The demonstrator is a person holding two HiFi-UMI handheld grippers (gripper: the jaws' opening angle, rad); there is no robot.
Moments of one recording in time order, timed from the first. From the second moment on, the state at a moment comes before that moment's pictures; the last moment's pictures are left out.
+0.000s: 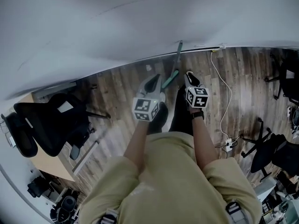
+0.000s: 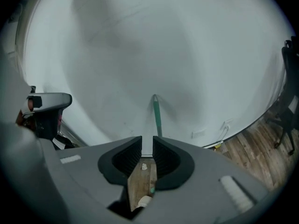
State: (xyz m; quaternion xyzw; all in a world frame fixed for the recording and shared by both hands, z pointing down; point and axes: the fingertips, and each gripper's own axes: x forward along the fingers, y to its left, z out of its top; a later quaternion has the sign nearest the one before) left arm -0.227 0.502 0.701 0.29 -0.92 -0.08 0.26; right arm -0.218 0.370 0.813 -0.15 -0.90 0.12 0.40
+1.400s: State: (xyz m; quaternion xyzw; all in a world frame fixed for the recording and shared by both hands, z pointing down) left arm -0.237 0.541 0.750 0.22 -0.92 -0.11 0.29; right arm -0.307 0.427 0.940 -0.20 -0.87 0.13 0.43
